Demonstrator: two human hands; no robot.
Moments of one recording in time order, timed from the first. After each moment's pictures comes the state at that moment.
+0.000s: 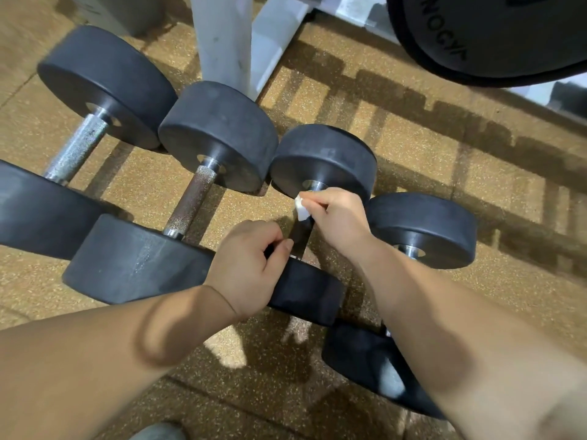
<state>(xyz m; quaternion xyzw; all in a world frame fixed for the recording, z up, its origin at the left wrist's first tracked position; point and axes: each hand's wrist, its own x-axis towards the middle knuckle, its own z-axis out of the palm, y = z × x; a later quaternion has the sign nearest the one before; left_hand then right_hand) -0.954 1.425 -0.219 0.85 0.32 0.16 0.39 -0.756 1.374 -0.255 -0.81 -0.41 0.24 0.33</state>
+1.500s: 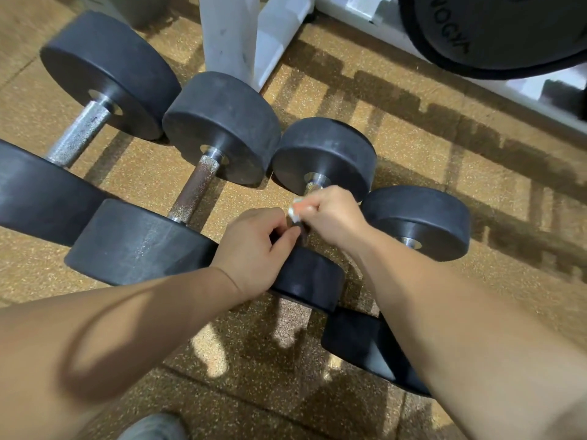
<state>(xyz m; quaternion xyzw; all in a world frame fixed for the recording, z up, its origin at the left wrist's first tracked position) -0.954 1.427 -0.222 0.84 0.32 0.15 0.41 -0.770 1.373 -0.238 -0.81 -0.44 0.29 0.25</state>
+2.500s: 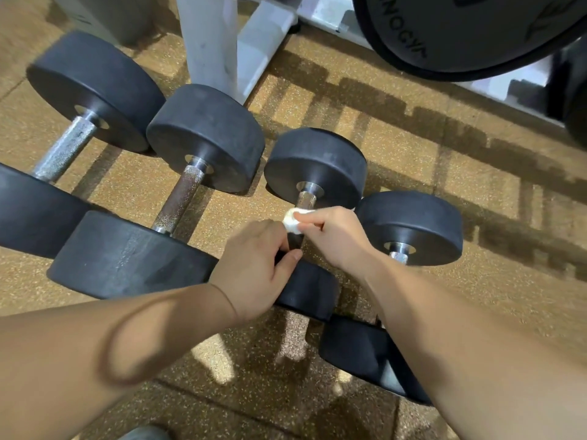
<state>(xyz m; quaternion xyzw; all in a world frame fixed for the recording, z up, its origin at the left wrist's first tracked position) -0.945 1.406 -0.214 0.90 0.25 0.12 0.33 -0.759 1.334 -0.245 -0.82 -0.42 0.28 0.28</state>
